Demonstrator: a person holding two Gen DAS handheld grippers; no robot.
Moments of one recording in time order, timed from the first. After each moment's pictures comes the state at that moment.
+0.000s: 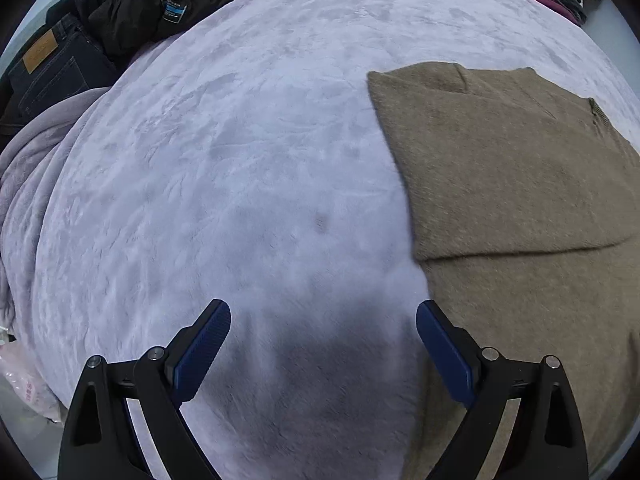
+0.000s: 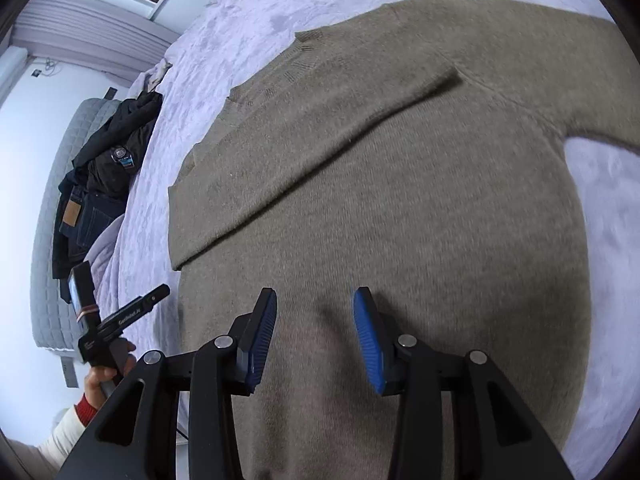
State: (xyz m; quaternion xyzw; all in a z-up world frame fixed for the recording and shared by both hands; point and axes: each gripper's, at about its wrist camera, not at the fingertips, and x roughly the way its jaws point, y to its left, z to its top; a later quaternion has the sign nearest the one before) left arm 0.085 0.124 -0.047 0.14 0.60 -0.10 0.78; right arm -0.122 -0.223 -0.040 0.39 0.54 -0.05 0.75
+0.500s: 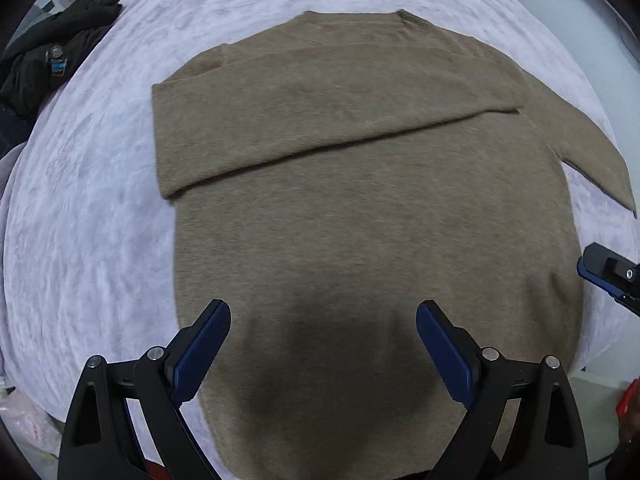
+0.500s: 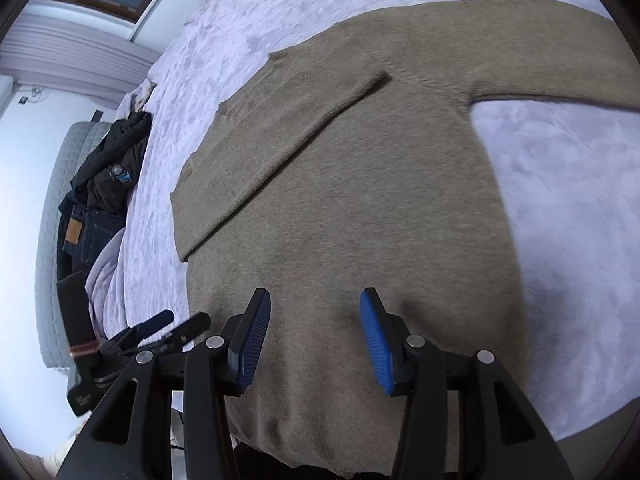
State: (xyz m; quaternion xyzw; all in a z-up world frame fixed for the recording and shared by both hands) left arm -0.036 -0.004 -0.005 0.19 0.63 -0.24 0.71; right arm -0.180 -0.234 0.000 0.41 0.53 -0.10 0.73
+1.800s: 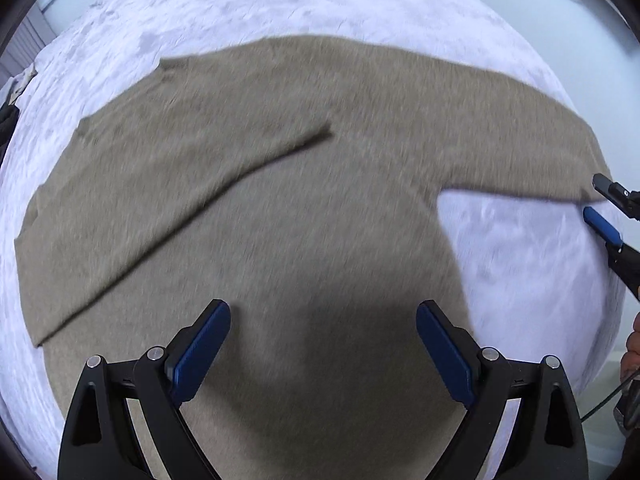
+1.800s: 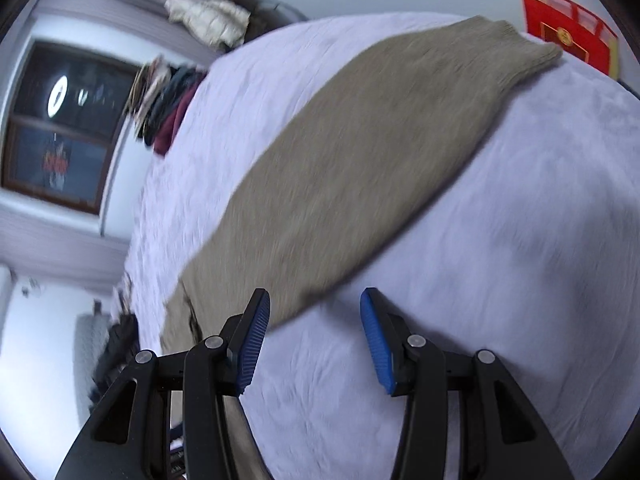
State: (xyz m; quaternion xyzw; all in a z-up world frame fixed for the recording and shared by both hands) left arm -0.066 -0.238 -0.028 0.23 0.59 -0.33 0.70; right arm -0.333 -0.486 -0.030 0.55 0.30 -0.28 0.73
